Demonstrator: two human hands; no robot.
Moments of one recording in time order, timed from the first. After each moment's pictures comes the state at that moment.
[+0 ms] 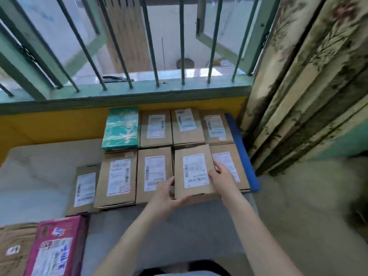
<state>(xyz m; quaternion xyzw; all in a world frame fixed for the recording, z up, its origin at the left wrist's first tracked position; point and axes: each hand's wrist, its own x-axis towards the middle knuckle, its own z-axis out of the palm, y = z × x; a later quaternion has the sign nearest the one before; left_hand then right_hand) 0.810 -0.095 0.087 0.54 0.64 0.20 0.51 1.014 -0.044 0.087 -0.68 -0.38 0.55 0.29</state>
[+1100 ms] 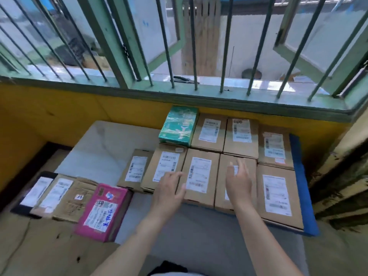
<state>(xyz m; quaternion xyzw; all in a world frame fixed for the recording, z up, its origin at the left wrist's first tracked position) 0.744 -0.119 0.077 0.55 0.77 0.28 0.17 0.930 -0.022 0.104 -0.64 -0.56 0.42 0.31</state>
